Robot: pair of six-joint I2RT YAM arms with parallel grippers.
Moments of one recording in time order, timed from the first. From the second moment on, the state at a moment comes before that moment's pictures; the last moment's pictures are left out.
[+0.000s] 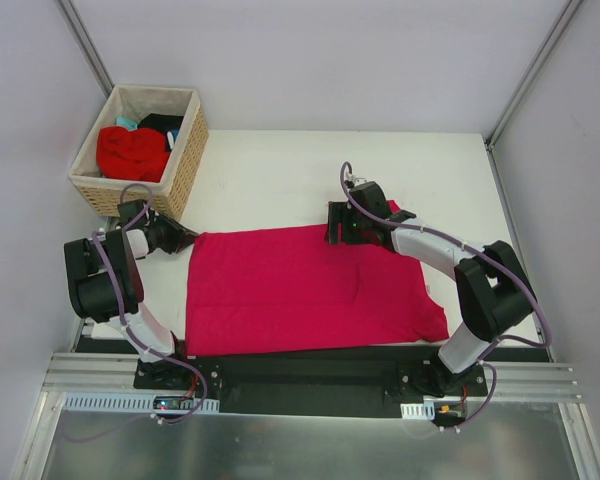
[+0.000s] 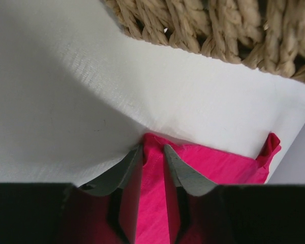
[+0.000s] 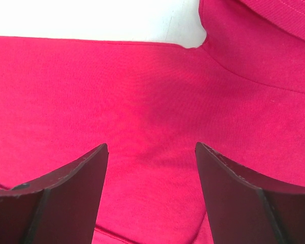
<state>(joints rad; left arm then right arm) 0.33 1.70 0.76 0.03 0.52 -0.72 0.57 1.65 1.04 -0.23 -0.04 0.44</state>
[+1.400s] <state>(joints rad) 0.23 1.57 0.78 -0.10 0.37 -0.72 0.34 1.86 1.25 -0.39 0.14 0.45</state>
